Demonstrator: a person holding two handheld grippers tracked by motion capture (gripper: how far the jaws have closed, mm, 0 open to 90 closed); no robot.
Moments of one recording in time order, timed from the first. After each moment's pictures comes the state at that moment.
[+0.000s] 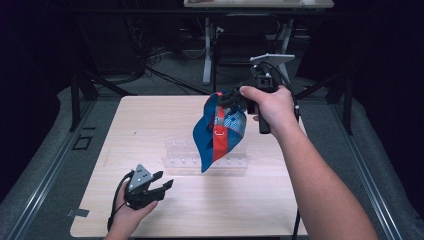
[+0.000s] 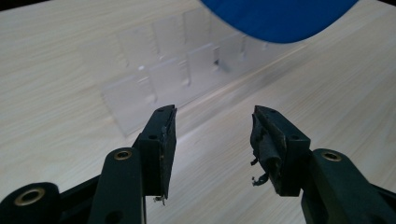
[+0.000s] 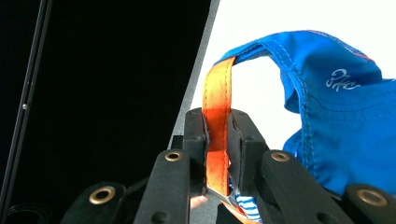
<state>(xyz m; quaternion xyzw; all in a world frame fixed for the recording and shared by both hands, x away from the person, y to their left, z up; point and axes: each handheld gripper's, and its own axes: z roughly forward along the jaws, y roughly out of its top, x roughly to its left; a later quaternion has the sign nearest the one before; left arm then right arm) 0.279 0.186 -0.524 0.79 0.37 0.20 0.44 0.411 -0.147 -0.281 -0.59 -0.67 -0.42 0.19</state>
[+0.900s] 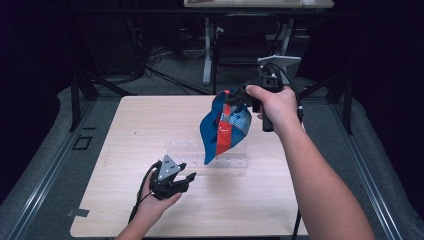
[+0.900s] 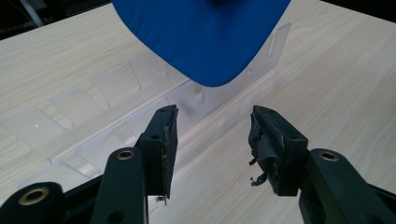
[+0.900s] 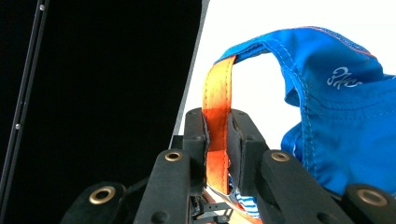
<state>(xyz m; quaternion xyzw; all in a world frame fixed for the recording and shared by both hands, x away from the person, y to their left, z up) 0.298 0.125 -0.509 0.81 0.34 0.20 0.44 0.423 -0.163 -0.292 -0.61 -0.65 -0.42 0.18</state>
